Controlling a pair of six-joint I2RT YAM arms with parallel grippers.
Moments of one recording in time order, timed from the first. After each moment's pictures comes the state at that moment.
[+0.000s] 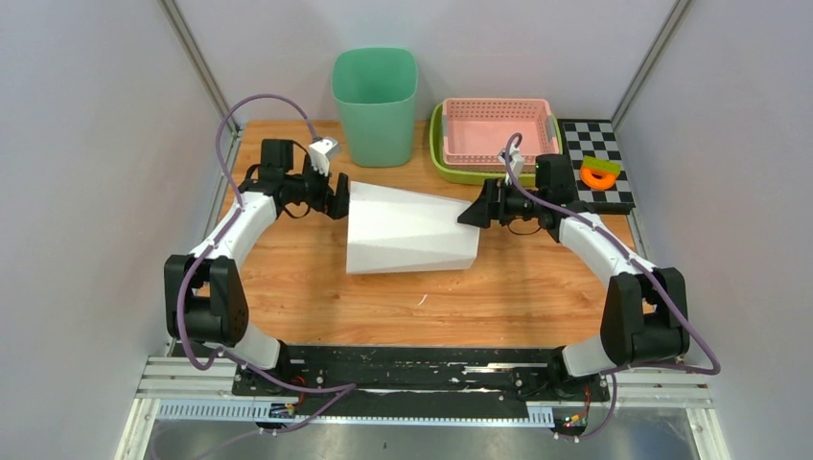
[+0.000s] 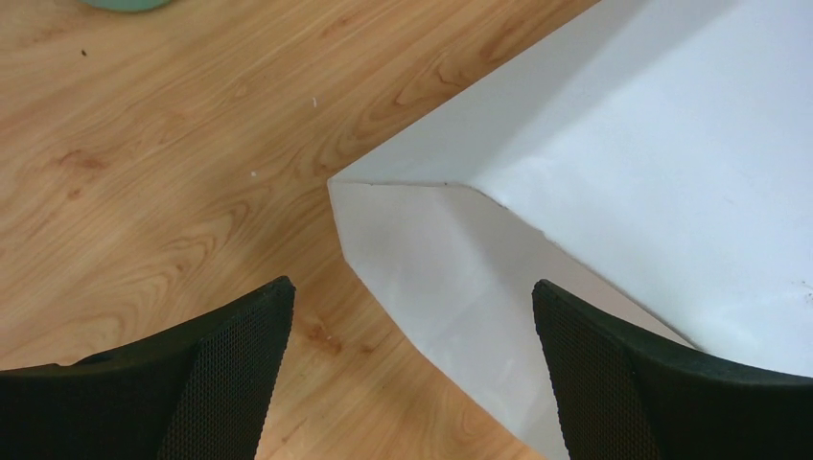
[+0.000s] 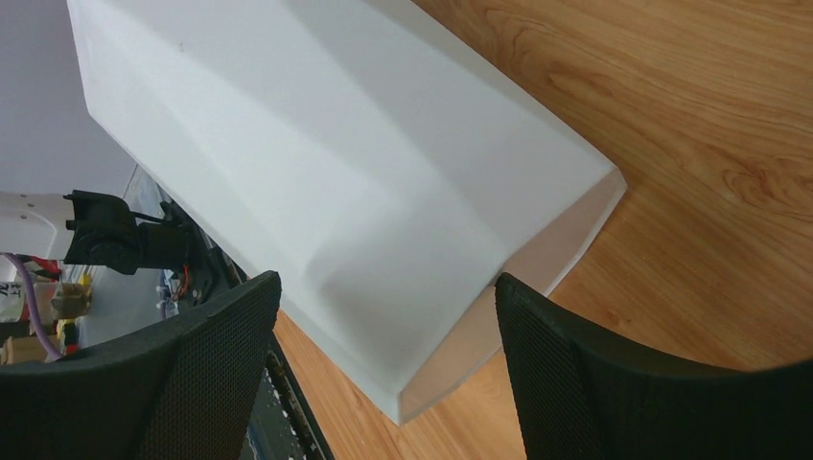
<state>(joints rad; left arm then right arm) -0.06 1.52 1.12 -0.38 0.68 0.25 0.18 1.44 0.96 -0.14 -0.88 0.21</state>
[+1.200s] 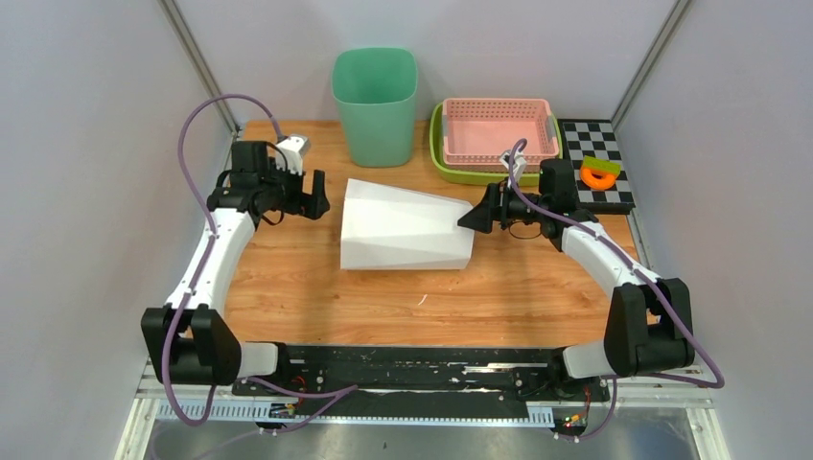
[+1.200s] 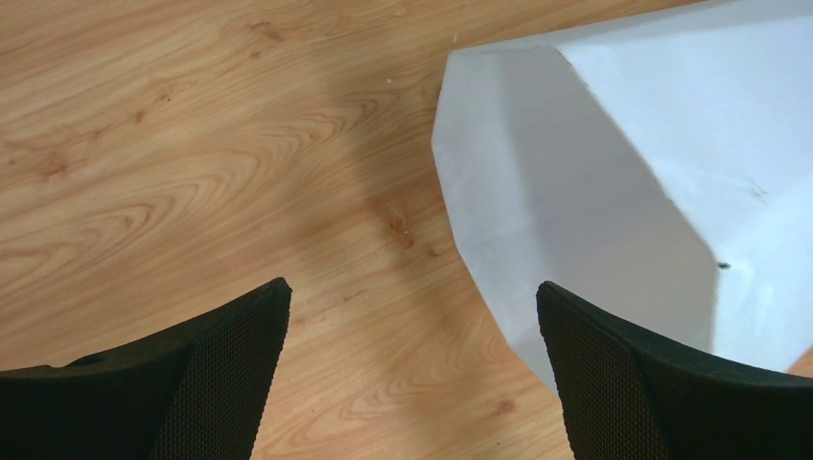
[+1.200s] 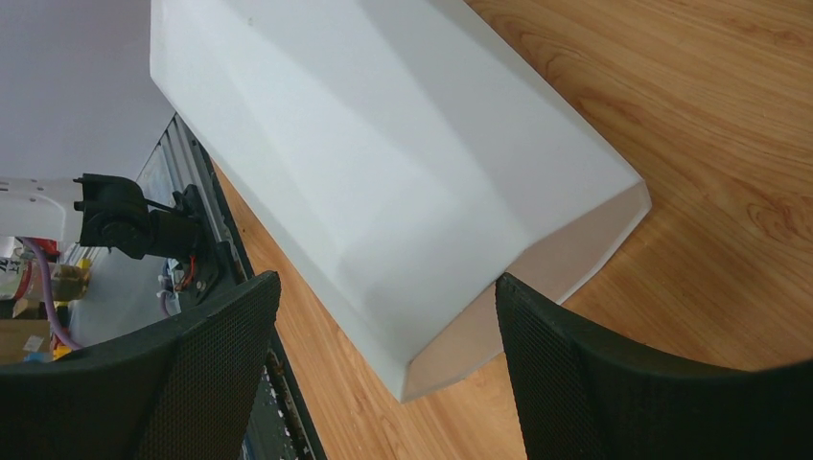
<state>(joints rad) -0.02 1.33 1.14 -0.57 0.38 0.17 0.17 1.38 0.88 -0.03 -0.94 0.21</state>
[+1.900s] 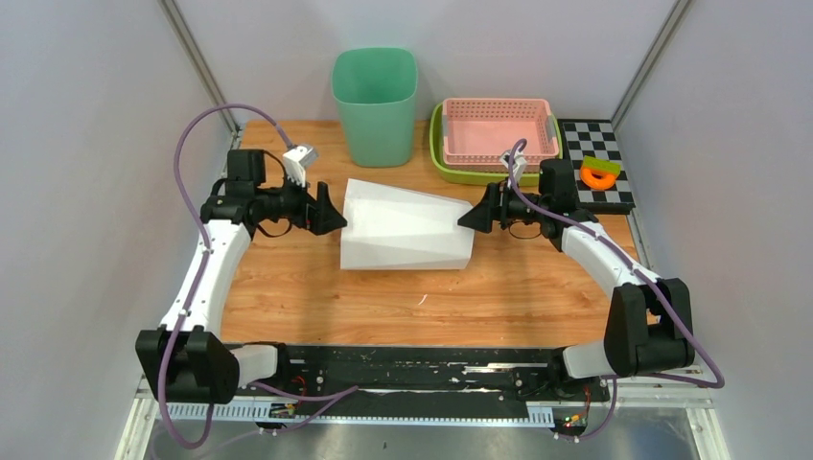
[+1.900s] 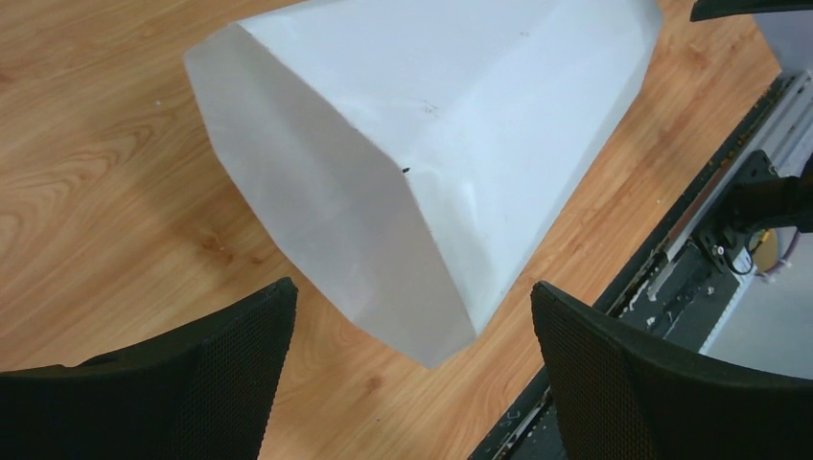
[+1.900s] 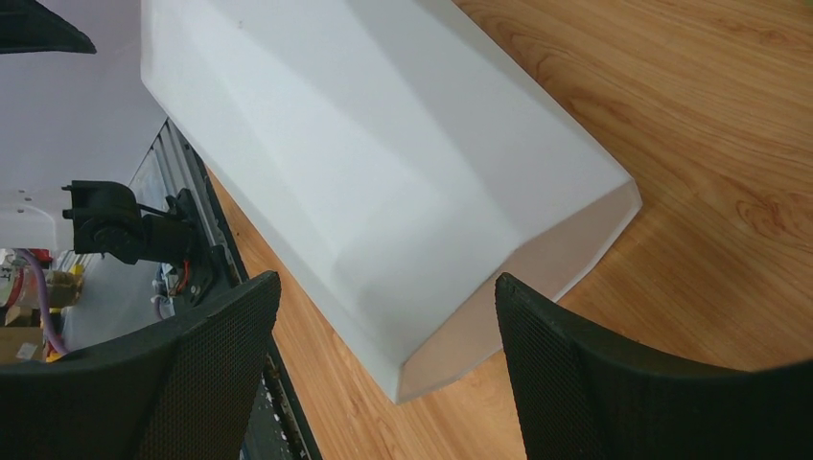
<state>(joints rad) -0.01 1.21 1.13 -0.69 0.77 0.17 0.17 1.38 0.88 -0.03 -0.92 0.21</state>
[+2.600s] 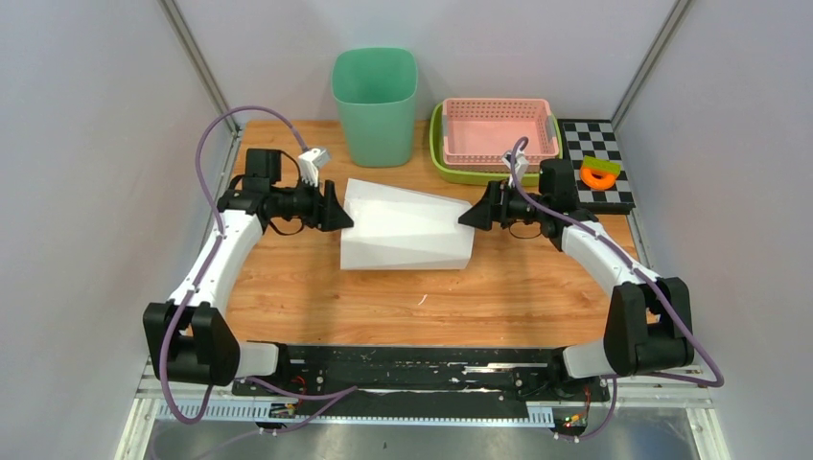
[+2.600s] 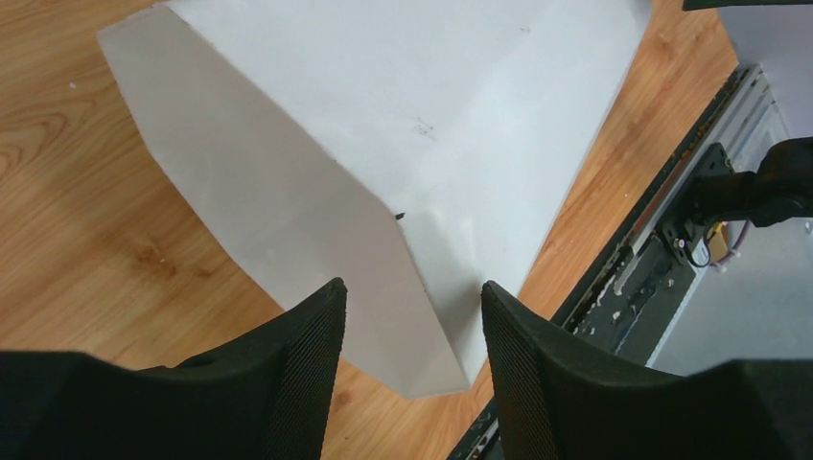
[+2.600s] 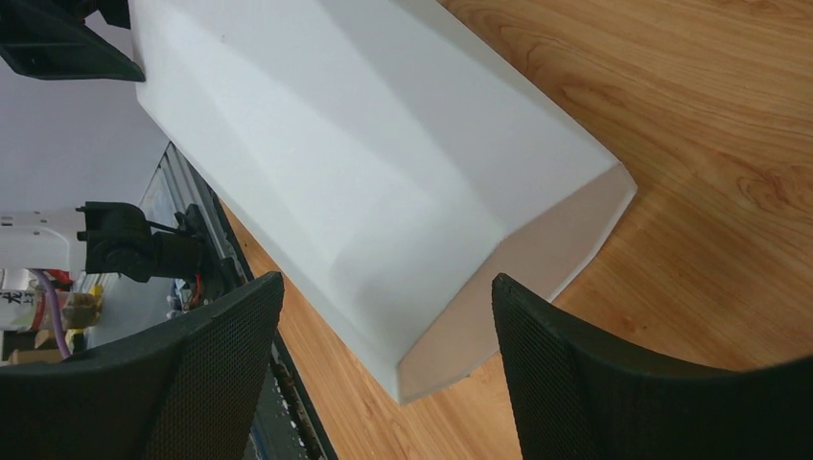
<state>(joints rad) -0.05 1.31 1.10 -0.63 0.82 0.11 0.16 1.38 0.89 -0.03 -0.89 0.26</state>
